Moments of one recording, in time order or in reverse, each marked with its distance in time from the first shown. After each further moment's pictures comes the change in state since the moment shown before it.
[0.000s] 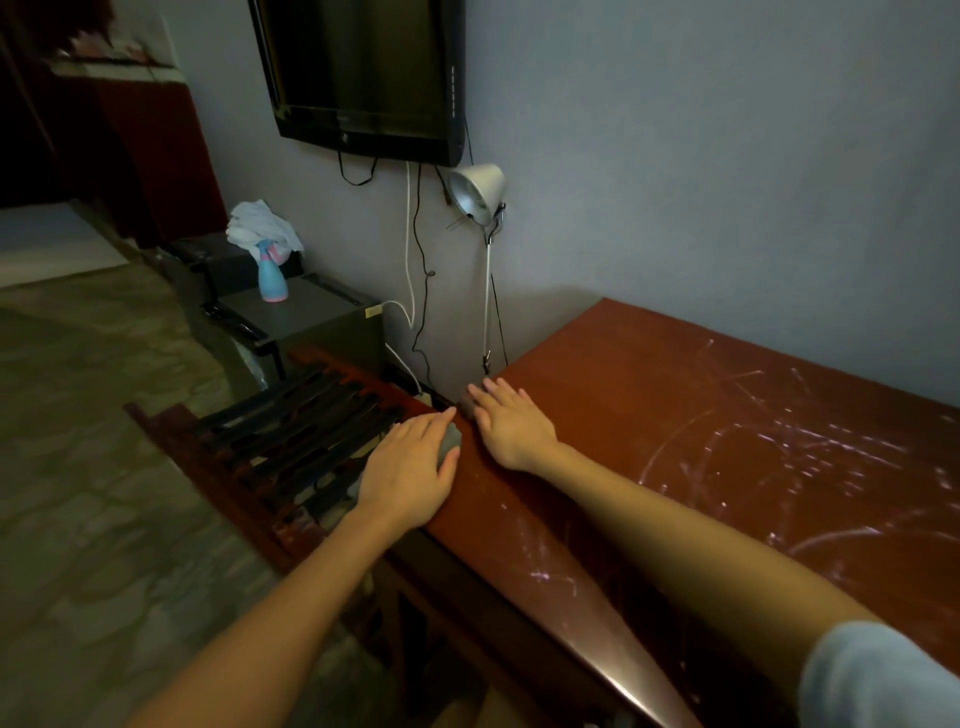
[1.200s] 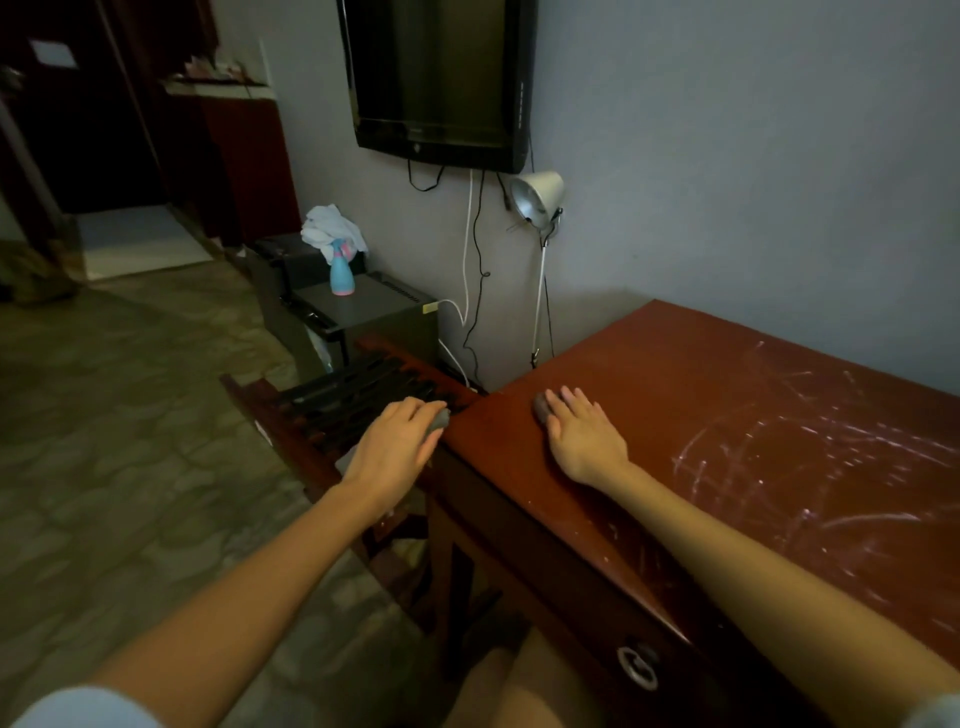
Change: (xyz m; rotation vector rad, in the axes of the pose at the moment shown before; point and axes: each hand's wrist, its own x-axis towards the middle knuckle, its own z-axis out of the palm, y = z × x) left_hand -0.064 -0.054 -0.045 0.003 0.064 0.015; right_hand -0.072 -0.016 -0.003 -0.013 0.023 0.099
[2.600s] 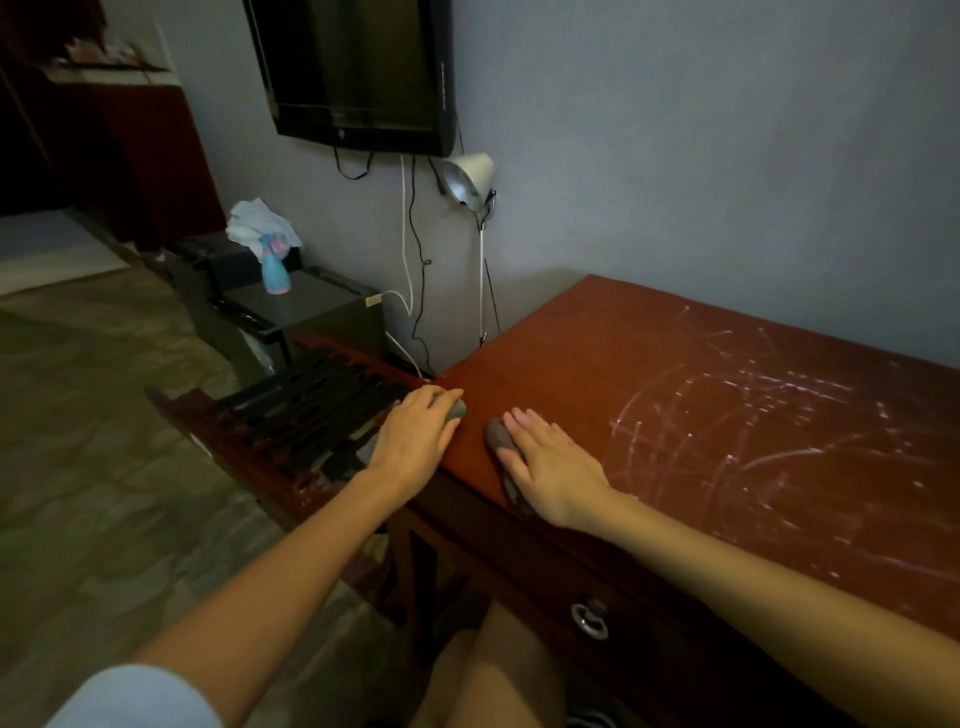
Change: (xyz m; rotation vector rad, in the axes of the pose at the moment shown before) left_hand 0.028 0.063 0.032 -0.026 -0.065 0.076; right_hand -0.077 0.006 0.005 0.029 -0.030 -0.088
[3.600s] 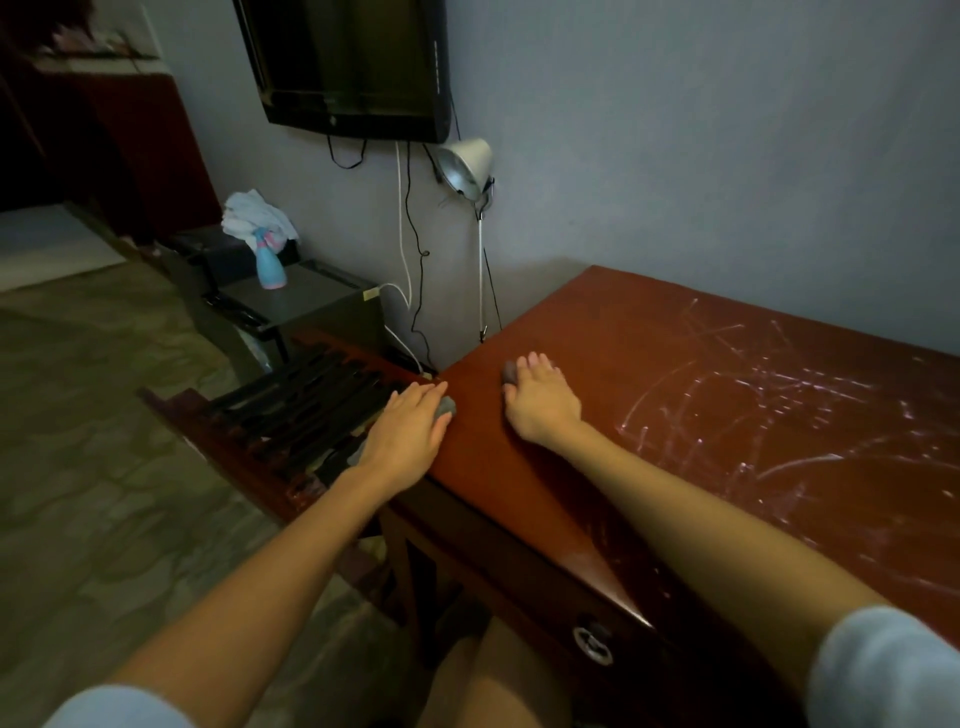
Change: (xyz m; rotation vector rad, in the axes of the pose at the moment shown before) left_hand 0.018 -0.010 0.005 -0.065 -0.125 -0.087; right_hand 0.095 0.017 -0.015 -0.083 0.066 0.239
